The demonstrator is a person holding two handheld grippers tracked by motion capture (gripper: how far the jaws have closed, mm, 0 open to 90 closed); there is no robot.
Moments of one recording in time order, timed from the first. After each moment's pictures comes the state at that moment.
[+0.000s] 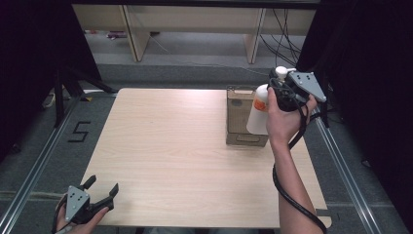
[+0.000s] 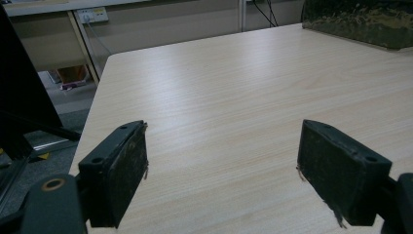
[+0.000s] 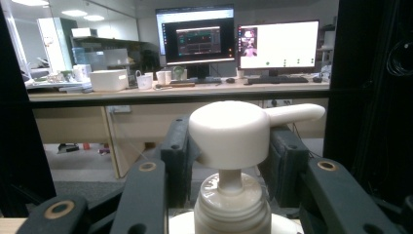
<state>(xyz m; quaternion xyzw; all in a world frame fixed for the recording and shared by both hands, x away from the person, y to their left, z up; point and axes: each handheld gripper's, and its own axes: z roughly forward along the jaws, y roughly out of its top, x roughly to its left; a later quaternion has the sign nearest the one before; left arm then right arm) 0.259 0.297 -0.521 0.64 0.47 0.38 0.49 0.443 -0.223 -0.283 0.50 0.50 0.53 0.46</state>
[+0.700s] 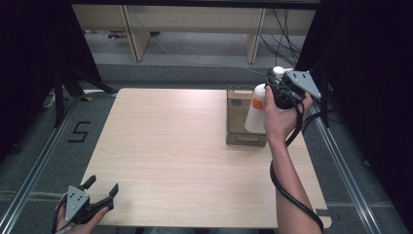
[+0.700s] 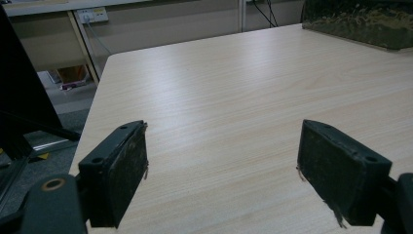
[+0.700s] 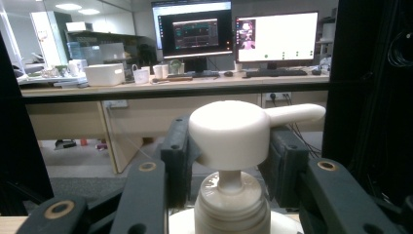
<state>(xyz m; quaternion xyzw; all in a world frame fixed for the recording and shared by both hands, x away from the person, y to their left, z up) 0.259 0.297 -0.521 0.64 0.47 0.38 0.49 0.457 -0.221 -0.290 0.51 0.51 0.52 0.46</state>
